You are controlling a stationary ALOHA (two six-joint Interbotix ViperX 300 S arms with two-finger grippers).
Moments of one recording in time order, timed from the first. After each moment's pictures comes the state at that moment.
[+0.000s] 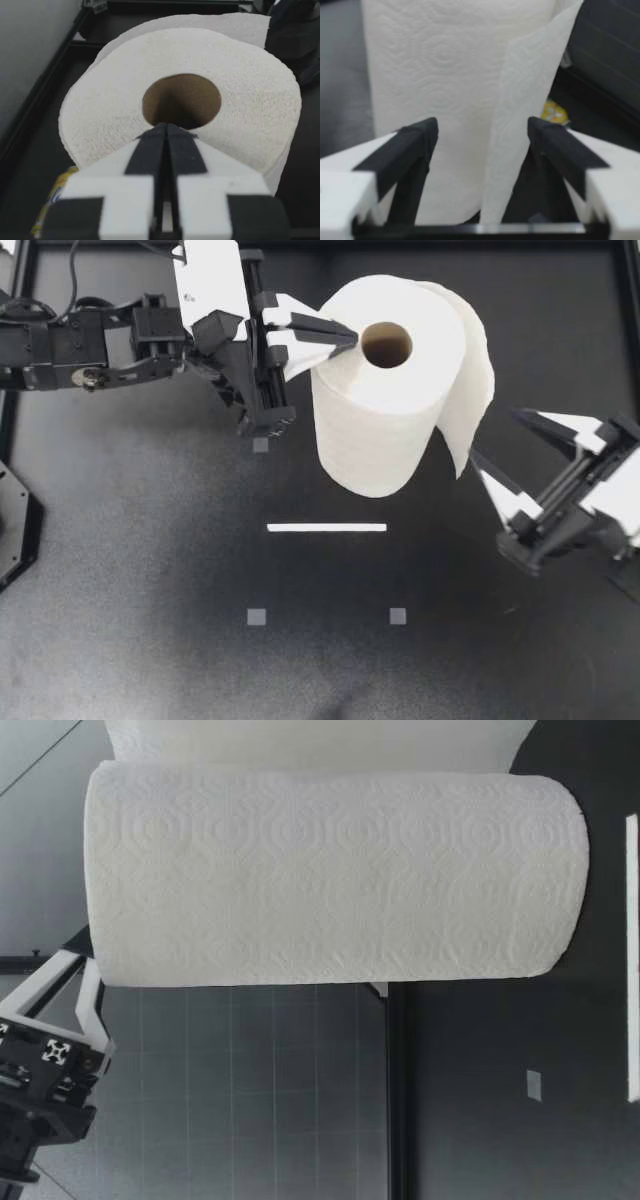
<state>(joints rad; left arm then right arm) 0.23 -0.17 0.49 0.00 0.02 0.10 0.55 -0.33 0.91 -1.48 1.34 1.93</state>
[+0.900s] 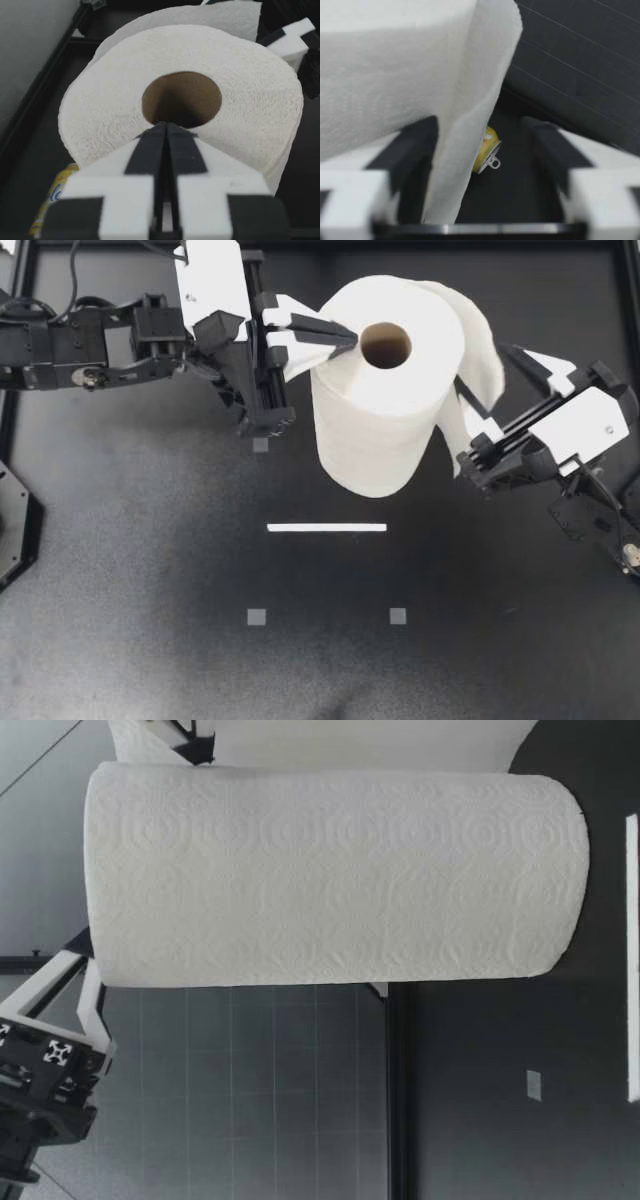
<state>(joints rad) 0.23 -0.17 0.49 0.00 0.04 0.10 0.31 -0.24 0.89 -1.56 1.33 1.93</state>
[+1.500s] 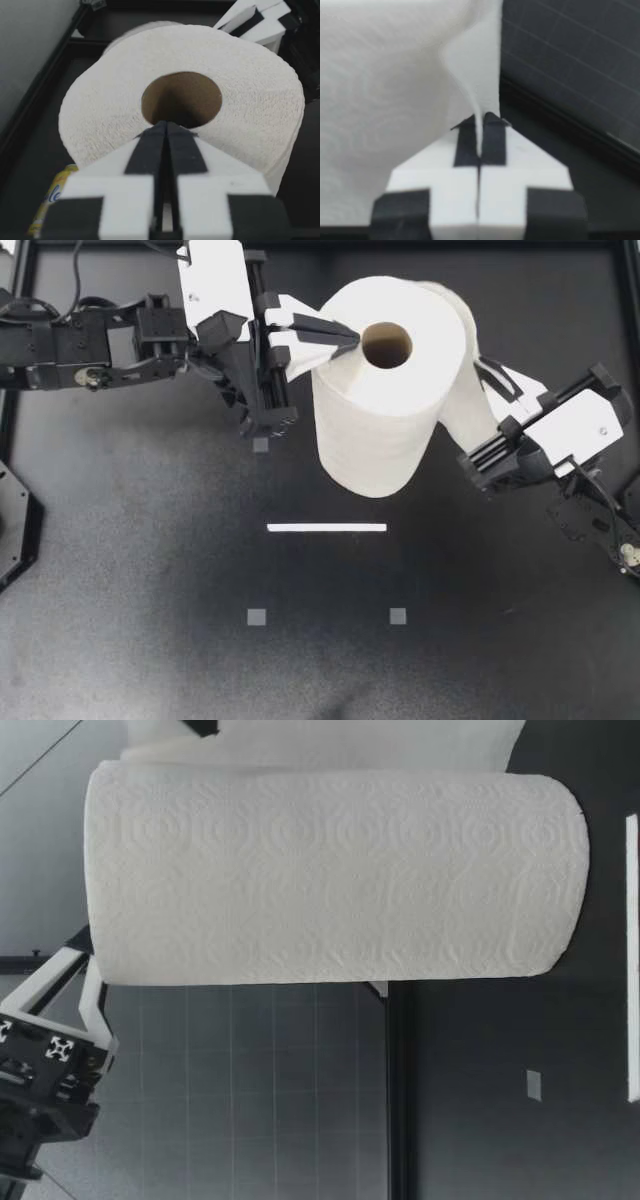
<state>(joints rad) 0.23 -0.16 0.49 0.00 0.04 0.10 0.31 -0.23 0.91 -1.54 1.32 1.93</state>
